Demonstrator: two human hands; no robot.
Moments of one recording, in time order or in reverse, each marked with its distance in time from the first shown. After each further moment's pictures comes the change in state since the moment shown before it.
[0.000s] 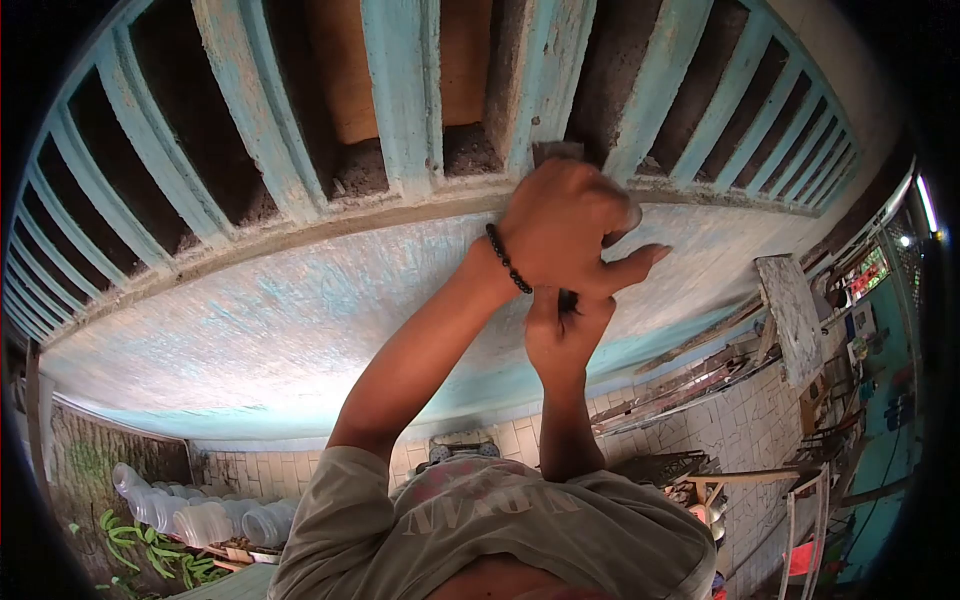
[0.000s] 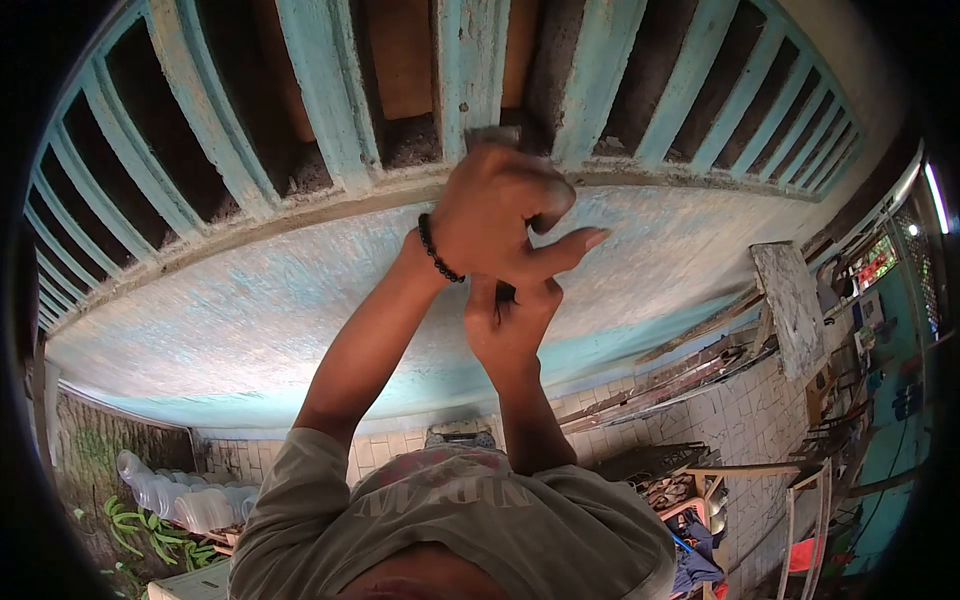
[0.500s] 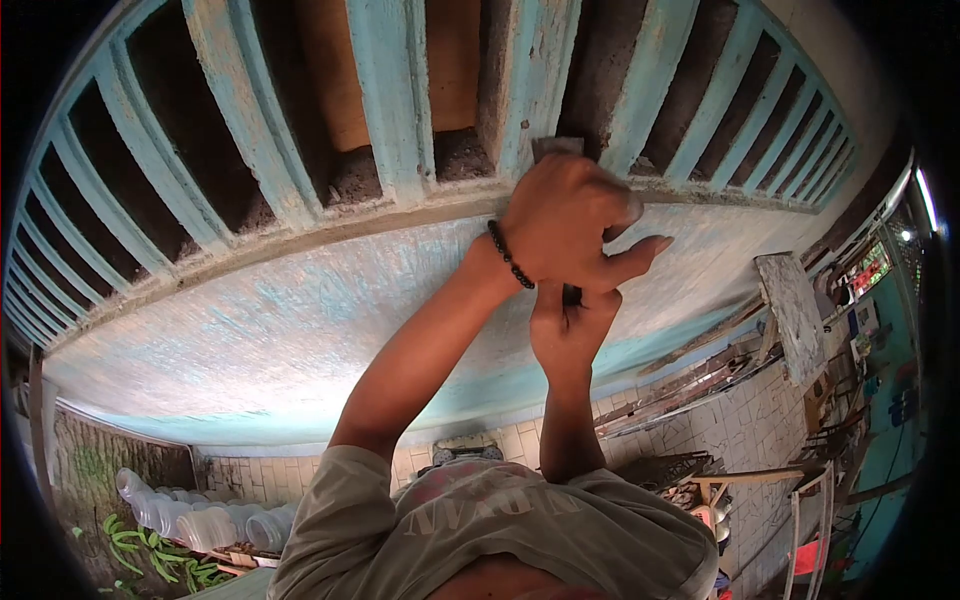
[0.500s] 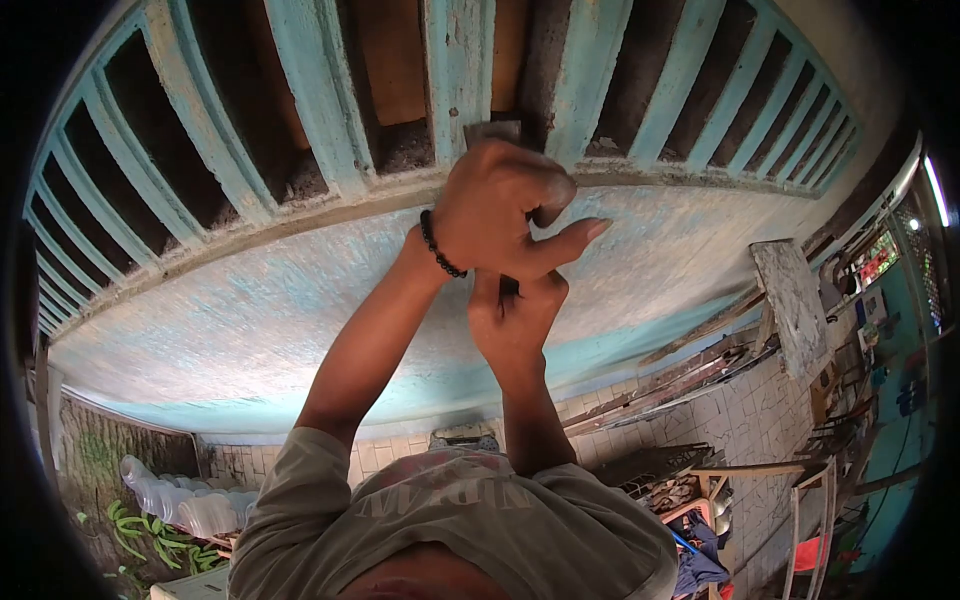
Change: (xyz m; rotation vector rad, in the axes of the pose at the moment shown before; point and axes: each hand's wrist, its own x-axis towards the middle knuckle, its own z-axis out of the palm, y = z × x) left_hand 0.009 -0.007 0.006 -0.055 0.078 0.088; right_hand 0.015 -0.007 -0.005 -0.031 -0.002 -0.004
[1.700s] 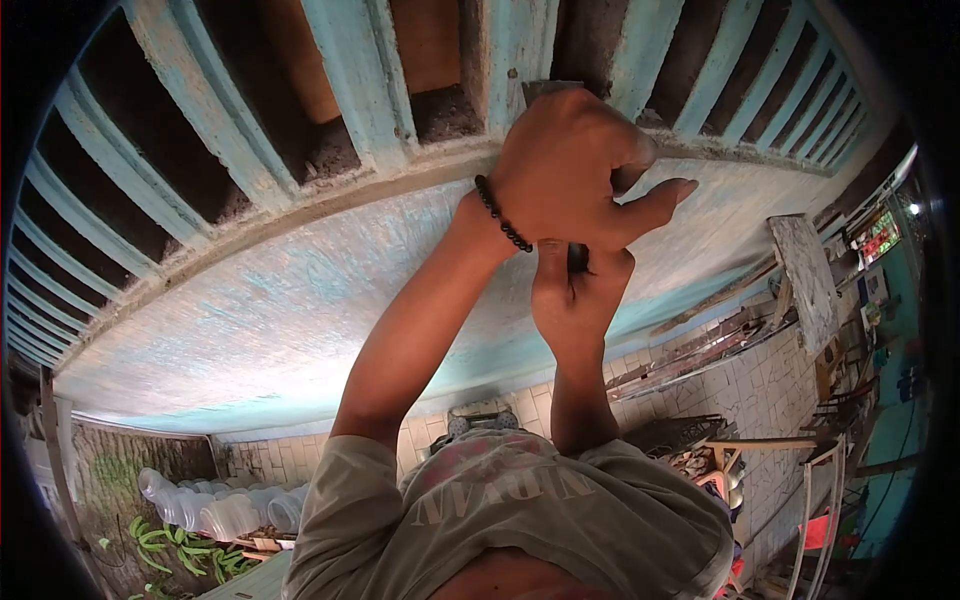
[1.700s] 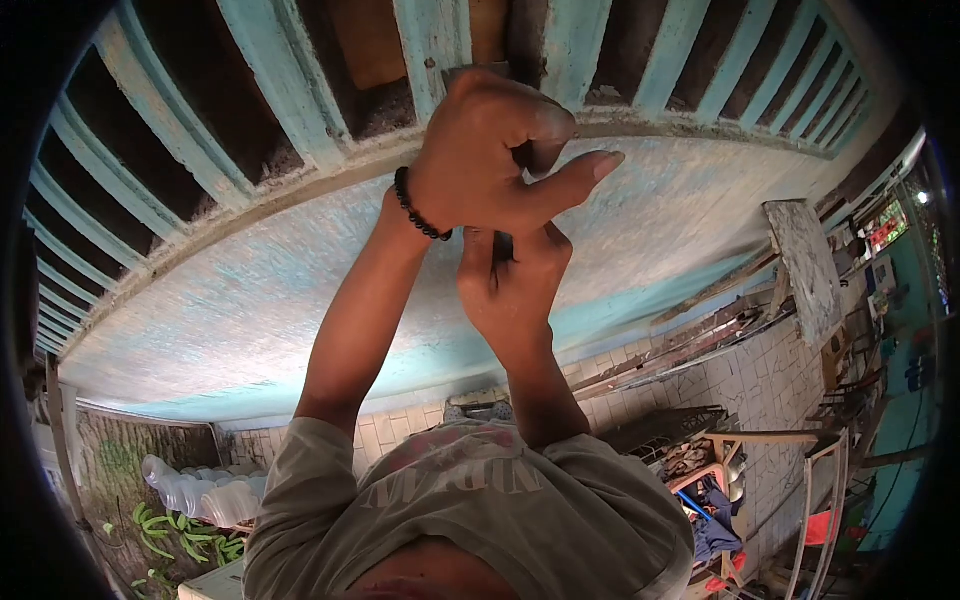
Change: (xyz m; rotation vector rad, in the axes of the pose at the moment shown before) left_hand 0.005 -0.002 0.001 -0.131 0.050 0.025; right_hand 0.000 -0.008 -0.003 -0.042 -0.033 0.037
